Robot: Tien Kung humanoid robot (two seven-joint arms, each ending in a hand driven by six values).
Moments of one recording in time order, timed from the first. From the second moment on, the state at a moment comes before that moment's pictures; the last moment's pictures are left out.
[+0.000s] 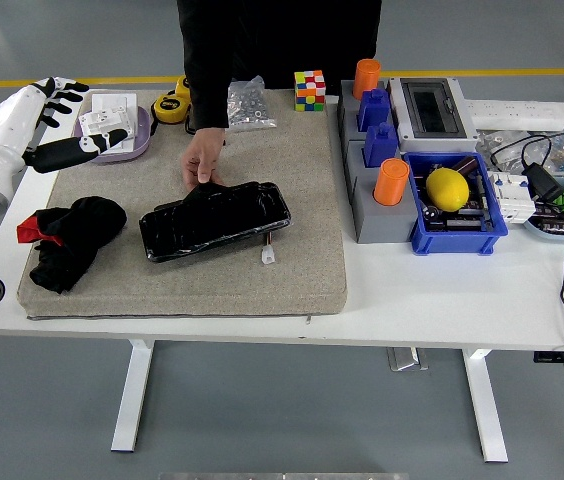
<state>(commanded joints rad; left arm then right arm) -0.33 0.50 -1.18 -1.53 1.80 0.24 0.27 -0.03 -0.32 1.45 0.37 -0.75 -0.12 -0.18</state>
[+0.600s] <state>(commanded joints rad) -0.34 0.47 -1.16 -1.52 1.82 0.22 0.29 -0.05 -0.32 1.41 0.34 -0.75 -0.08 -0.20</state>
